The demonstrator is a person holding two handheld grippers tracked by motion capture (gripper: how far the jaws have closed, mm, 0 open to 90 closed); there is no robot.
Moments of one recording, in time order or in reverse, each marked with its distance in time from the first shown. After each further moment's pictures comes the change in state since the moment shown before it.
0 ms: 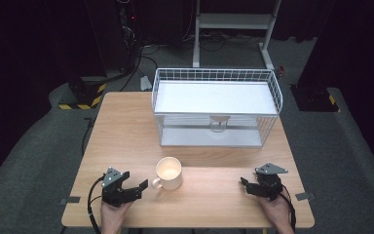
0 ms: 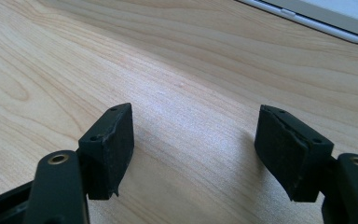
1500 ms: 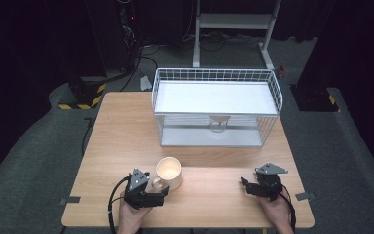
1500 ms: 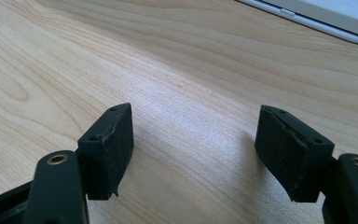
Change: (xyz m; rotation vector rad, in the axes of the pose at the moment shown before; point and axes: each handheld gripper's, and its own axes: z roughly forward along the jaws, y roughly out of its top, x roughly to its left) left arm -0.057 0.010 0.029 0.049 -0.068 0.162; right arm 0.000 0.000 0.000 0.000 -0.003 0.003
